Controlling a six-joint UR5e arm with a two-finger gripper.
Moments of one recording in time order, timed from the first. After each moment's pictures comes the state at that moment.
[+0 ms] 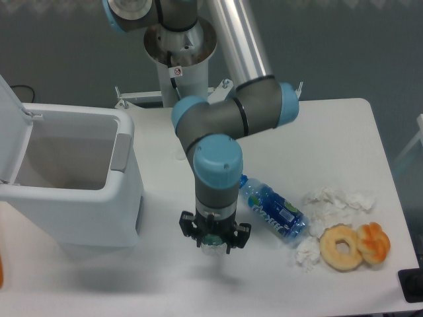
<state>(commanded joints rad) 2.35 -2.02 -1.45 -0.99 1.51 0.76</state>
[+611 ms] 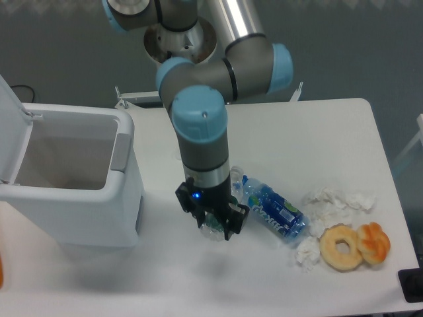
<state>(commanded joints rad) 2.32 -1.91 -1.46 -1.00 1.58 0.87</state>
